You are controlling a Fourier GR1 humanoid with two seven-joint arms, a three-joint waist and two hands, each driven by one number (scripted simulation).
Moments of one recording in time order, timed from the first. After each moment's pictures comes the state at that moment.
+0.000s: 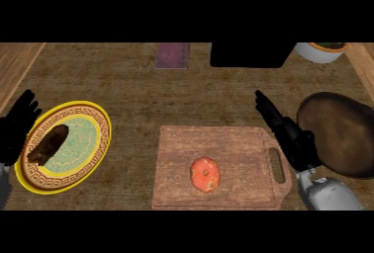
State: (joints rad) left arm -0.15 0.57 0.01 -1.30 0.35 0.16 0.18; right arm -0.20 -0.32 0.31 -1.56 -0.13 -0.07 0.15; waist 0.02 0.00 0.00
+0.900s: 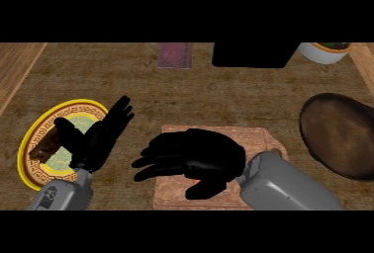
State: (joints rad) left arm -0.17 0.27 -0.24 -1.46 0.40 0.06 0.16; right arm -0.64 -0.29 0.77 -1.52 0.41 0.09 -0.41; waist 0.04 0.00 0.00
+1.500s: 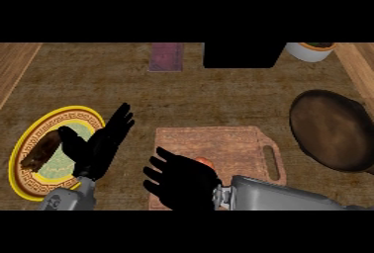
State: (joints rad) left arm -0.11 0.24 -0.26 -1.47 0.38 0.09 0.15; right arm -0.82 -0.33 1.11 -1.61 0.91 0.42 0.05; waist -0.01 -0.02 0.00
